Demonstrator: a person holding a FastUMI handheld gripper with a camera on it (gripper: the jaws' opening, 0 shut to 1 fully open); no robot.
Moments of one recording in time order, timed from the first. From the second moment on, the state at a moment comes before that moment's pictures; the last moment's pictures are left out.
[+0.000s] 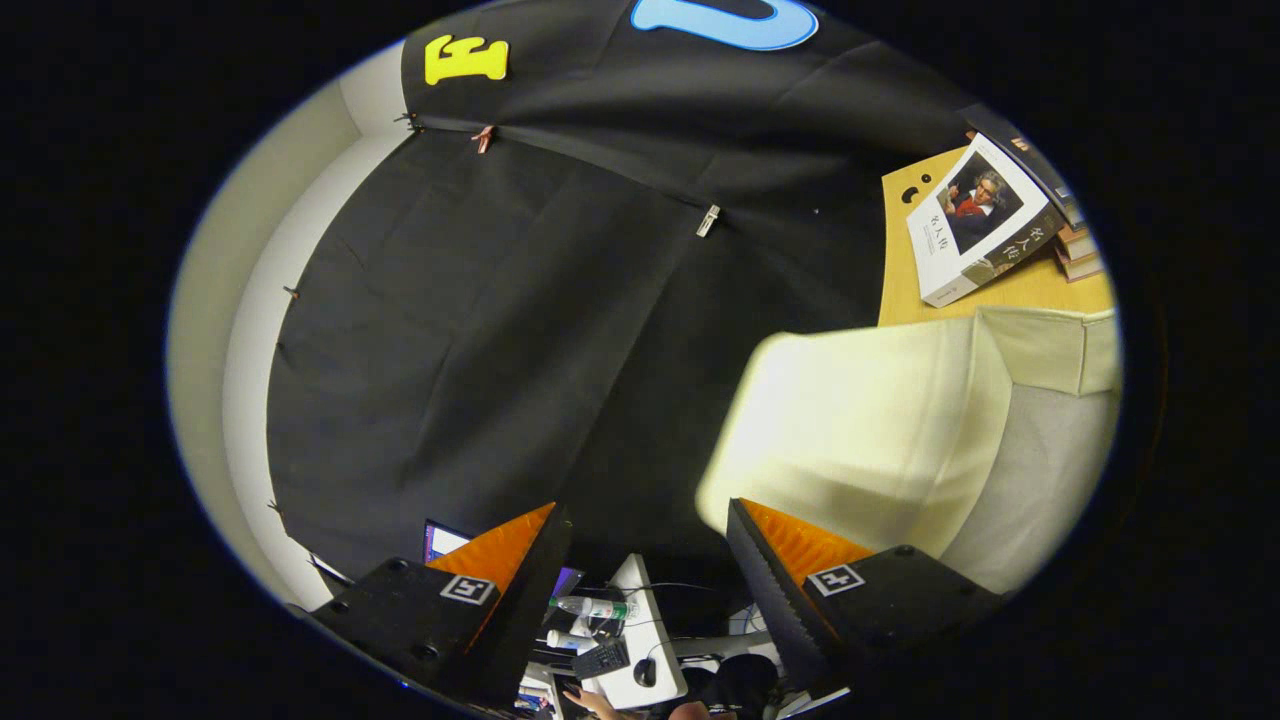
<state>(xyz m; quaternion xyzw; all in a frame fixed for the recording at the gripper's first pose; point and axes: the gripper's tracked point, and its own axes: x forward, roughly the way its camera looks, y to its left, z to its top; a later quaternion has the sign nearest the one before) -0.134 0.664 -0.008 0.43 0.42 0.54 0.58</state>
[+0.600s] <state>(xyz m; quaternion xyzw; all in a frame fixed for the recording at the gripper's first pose) -0.105 0.514 -0.009 0.46 0.36 0.49 0.65</state>
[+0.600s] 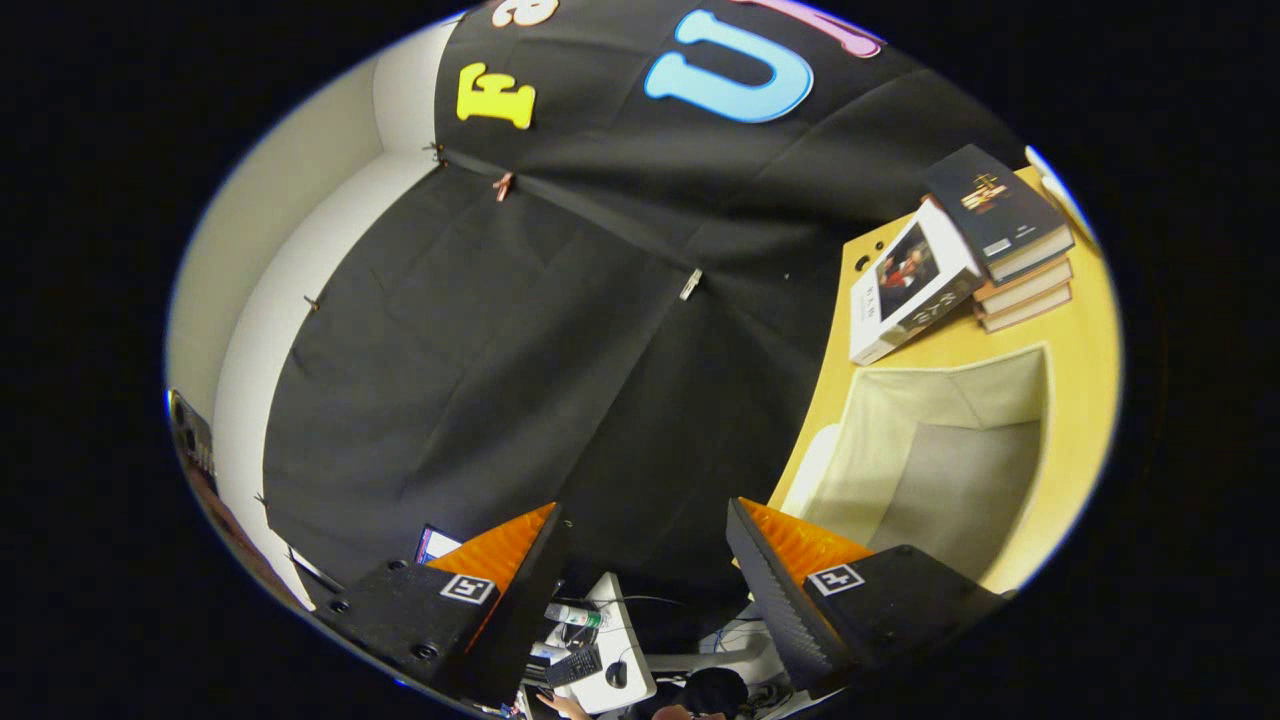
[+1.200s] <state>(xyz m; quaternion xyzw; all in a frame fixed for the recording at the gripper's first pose) -0.093 0.300 -0.136 0.27 0.35 0.31 0.84</state>
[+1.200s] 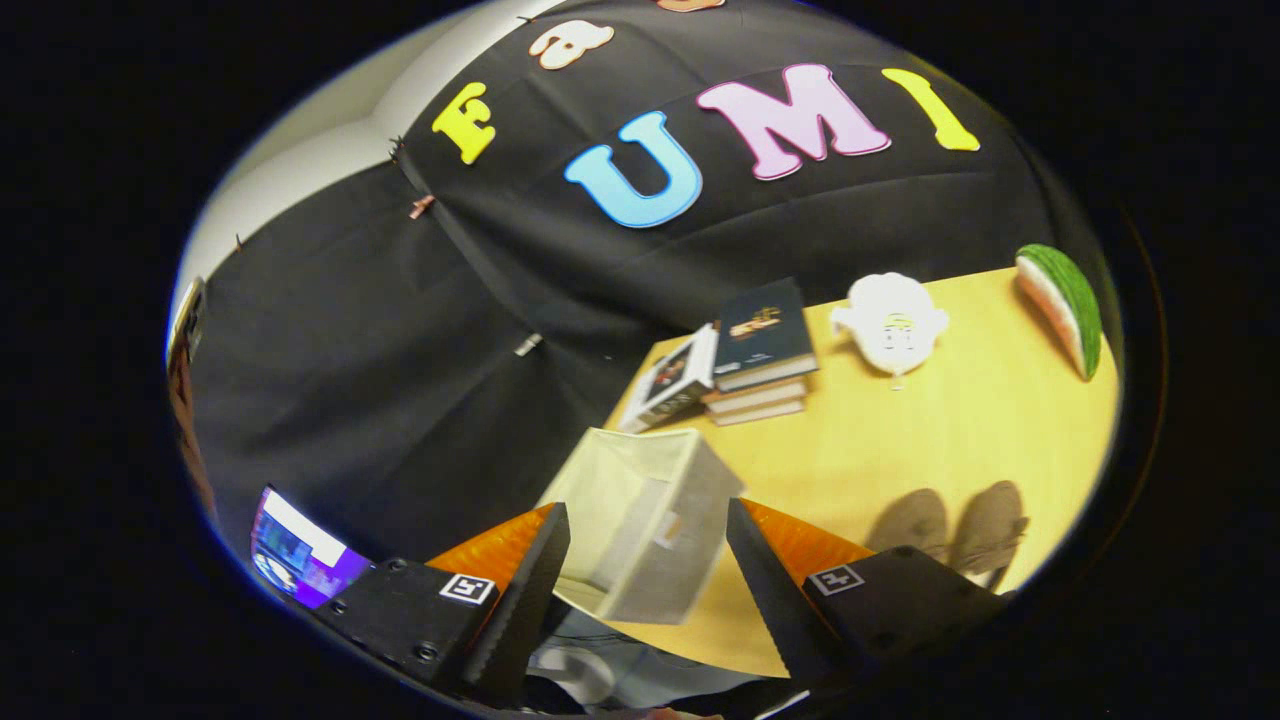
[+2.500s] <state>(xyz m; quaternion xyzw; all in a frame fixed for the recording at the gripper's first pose) -0.108 0.208 -0.396 0.10 0.52 0.15 0.84</state>
